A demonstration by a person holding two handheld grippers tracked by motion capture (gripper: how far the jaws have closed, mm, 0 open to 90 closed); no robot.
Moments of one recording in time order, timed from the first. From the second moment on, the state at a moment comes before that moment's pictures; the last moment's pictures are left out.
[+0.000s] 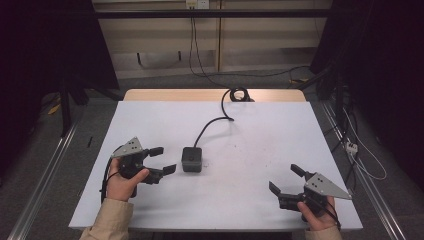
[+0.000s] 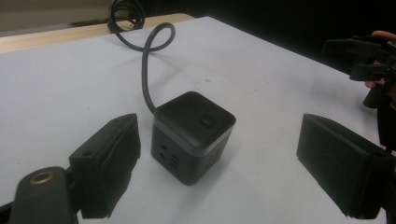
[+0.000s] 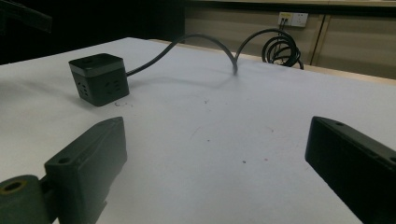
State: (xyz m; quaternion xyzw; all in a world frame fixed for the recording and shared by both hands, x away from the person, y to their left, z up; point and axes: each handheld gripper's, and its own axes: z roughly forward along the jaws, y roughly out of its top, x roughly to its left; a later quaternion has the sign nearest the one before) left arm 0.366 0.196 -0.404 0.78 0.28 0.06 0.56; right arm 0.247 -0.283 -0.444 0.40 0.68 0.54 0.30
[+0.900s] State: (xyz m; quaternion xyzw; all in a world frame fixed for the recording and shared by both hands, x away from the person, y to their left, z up) left arm 0.359 0.220 -0.411 0.78 0.28 0.08 0.56; right arm 0.247 -0.283 -0.445 0.40 0.68 0.53 0.30
